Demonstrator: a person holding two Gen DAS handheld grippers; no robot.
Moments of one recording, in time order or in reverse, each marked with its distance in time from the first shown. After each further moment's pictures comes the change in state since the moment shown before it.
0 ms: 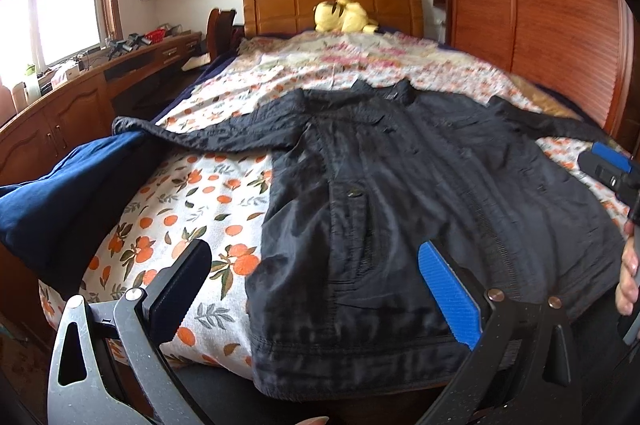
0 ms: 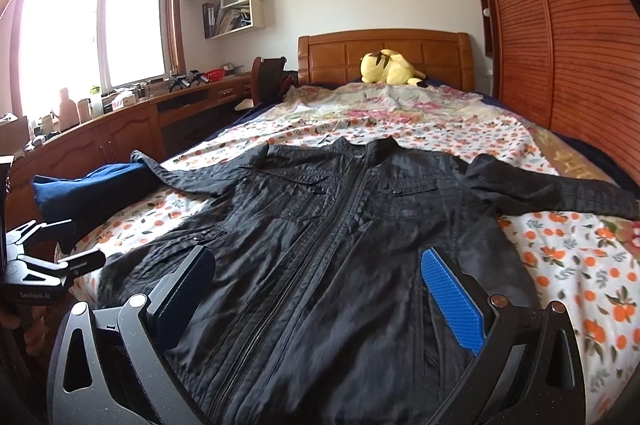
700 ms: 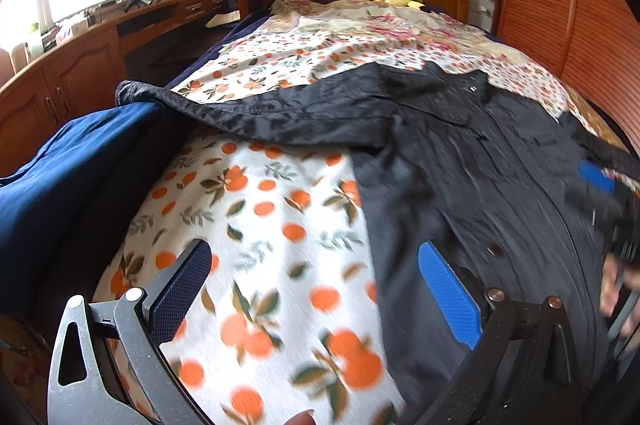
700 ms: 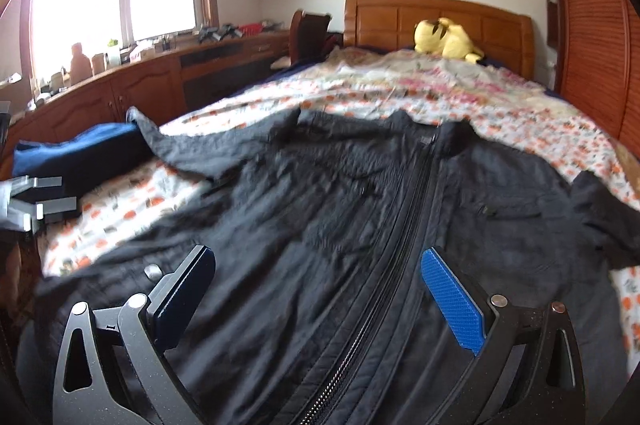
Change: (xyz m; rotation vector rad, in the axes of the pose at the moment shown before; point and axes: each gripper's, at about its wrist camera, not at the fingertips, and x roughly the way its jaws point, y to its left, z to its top) left arm 0.111 0.099 0.050 -0.122 0.117 0.023; right arm 0.149 0.007 0.025 -0.115 0.124 0.132
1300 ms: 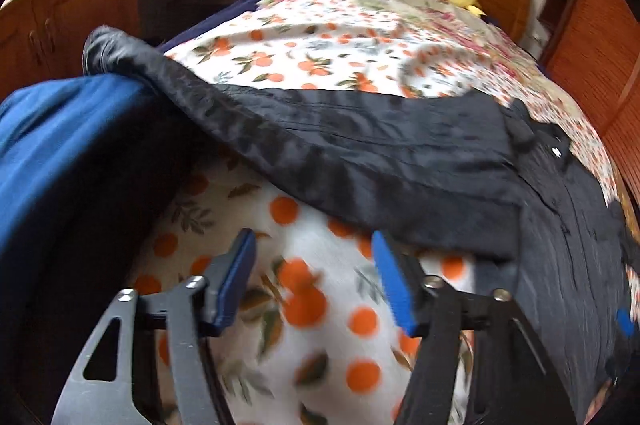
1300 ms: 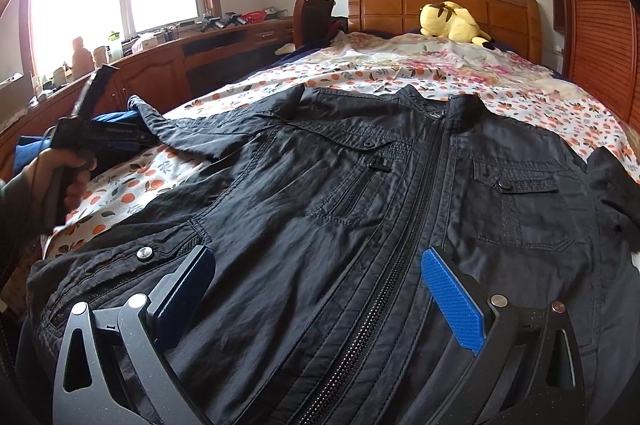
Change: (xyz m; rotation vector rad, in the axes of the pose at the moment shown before) left arm 0.140 0.099 0.076 -0.229 0.133 -0.011; right arm 0.008 -0.006 0.005 0.012 0.032 0.019
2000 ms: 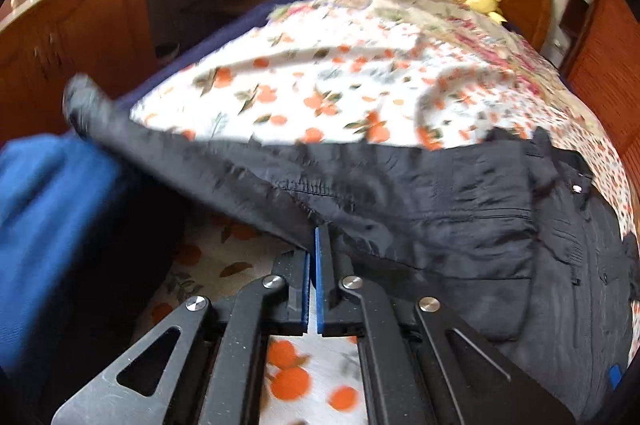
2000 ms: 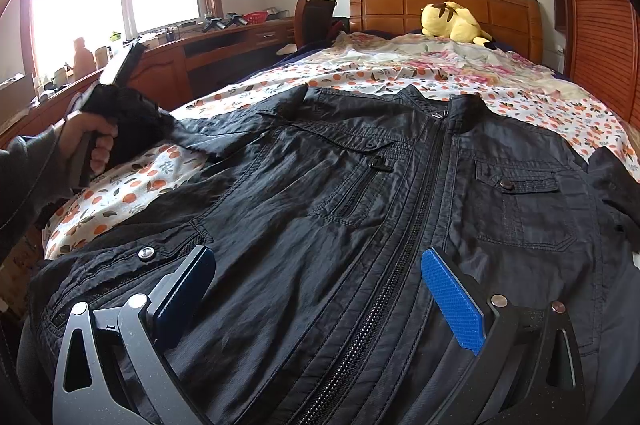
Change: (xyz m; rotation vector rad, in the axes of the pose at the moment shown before) left arm 0.001 -0.032 0.050 0.023 -0.023 0.068; right arm 0.002 0.001 -0.001 -0.001 -0.004 0.003
